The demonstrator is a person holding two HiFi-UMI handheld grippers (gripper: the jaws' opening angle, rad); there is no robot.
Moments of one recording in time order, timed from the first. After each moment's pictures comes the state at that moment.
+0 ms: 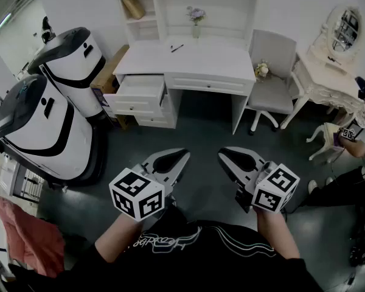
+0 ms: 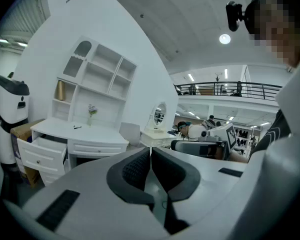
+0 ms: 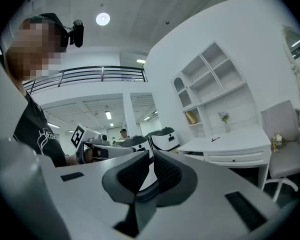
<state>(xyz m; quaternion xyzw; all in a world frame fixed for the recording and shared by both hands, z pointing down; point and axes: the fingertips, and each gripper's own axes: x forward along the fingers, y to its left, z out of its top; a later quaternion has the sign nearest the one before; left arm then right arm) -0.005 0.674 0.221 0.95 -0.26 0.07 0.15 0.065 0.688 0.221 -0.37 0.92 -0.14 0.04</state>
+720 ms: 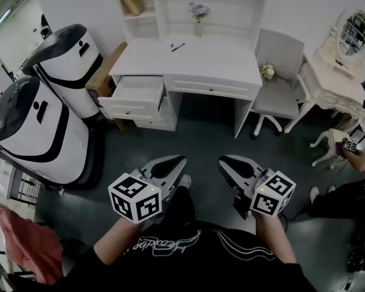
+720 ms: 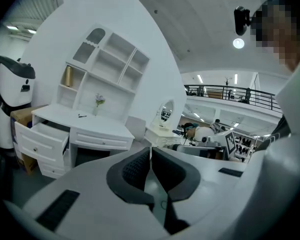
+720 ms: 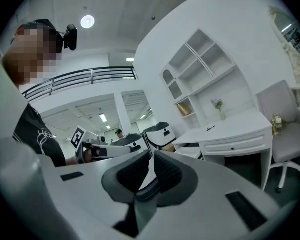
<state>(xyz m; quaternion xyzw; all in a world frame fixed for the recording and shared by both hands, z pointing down) 0.000 0.578 0.279 0.94 -0.27 0.07 0.21 0.085 0.595 0.287 -0.37 0.90 -0.20 0.05</state>
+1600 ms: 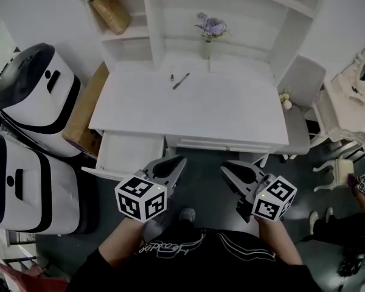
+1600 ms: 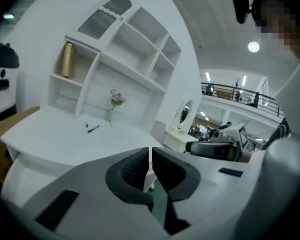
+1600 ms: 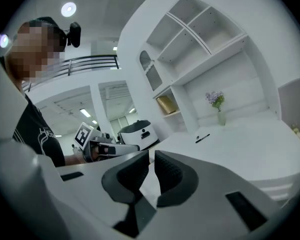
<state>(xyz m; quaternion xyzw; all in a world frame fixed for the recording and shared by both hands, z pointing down) -0.011 0.087 0.314 0.93 -0.26 0.10 0.24 0.075 0.130 0.305 -0.41 0.88 -0.23 0.00</state>
